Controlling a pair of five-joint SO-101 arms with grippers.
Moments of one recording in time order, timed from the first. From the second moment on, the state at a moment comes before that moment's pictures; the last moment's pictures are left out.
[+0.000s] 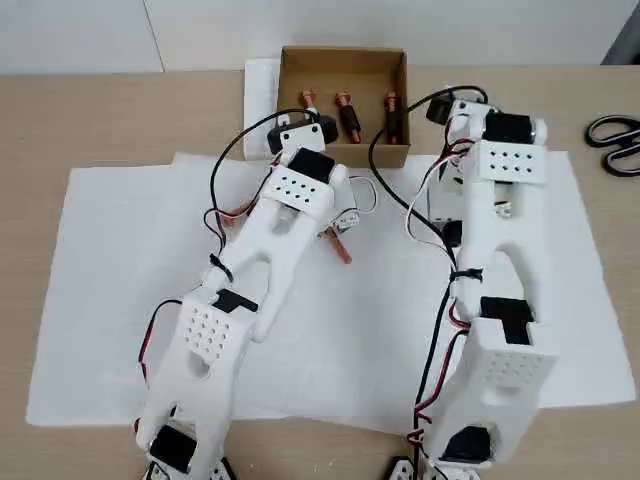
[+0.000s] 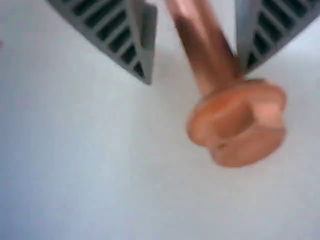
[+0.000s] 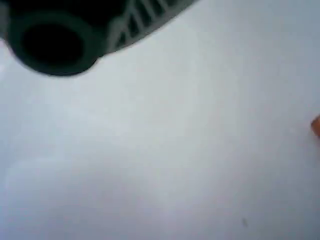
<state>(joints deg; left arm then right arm) 22.2 50.2 -43.1 85.8 44.2 1.8 24.1 -25.8 96.7 3.9</state>
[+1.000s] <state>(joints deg) 19.0 49.7 -74.9 99.4 29.5 1.8 15.5 -25.2 96.7 3.9</state>
